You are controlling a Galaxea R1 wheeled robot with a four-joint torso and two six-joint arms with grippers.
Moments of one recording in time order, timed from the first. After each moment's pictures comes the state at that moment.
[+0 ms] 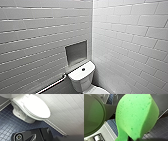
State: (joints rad) left arm 0.89 2.30 -1.57 -0.44 0.24 0.47; right arm -1.60 2.53 -1.90 0.57 0.11 -0.48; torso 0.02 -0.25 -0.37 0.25
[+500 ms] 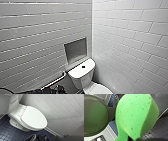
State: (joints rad) left arm 0.61 2.33 -1.60 -0.58 0.40 0.47; right arm -1.61 2.45 -1.75 0.56 0.22 -0.48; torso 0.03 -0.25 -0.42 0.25
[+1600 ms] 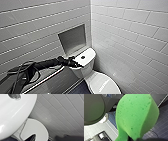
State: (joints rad) left arm 0.20 2.68 -2.07 -0.79 0.60 0.46; right arm -1.60 2.42 -1.72 0.54 0.27 -0.48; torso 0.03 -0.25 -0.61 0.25
